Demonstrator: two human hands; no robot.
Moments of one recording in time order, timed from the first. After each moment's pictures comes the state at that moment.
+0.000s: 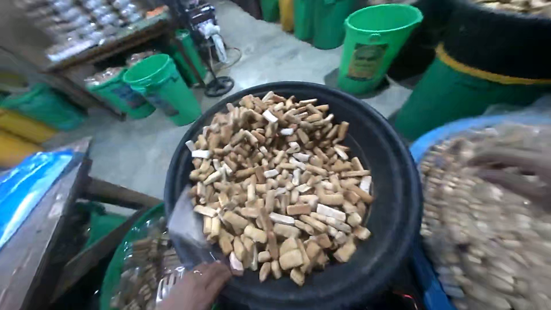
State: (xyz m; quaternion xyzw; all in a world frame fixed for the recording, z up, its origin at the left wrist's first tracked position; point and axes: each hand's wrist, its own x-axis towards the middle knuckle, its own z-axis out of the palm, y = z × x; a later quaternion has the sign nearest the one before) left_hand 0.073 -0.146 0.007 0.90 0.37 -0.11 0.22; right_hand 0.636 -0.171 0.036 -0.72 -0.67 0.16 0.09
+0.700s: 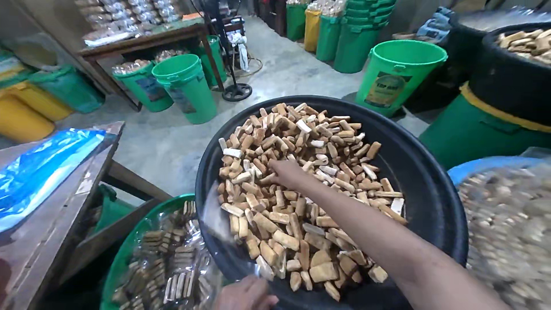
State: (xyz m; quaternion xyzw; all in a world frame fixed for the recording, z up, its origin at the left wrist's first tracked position) left_hand 0.088 -0.181 -0.032 0.86 0.45 0.16 0.19; right_hand 0.304 0.065 -0.056 -0.54 -0.80 0.26 0.04
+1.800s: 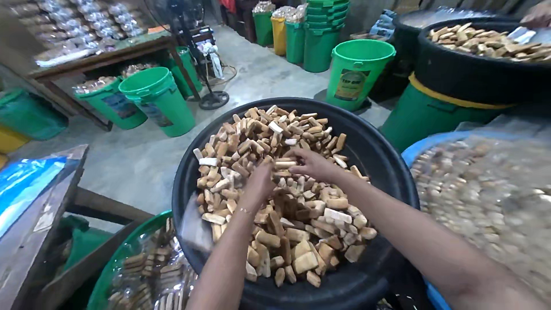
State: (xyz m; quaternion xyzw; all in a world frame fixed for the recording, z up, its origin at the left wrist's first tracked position) left_hand 0.221 0.032 -0.027 0.82 0.49 0.05 0.28; right_hand 0.418 0.008 -0.028 -0.56 -0.70 0.38 0.24
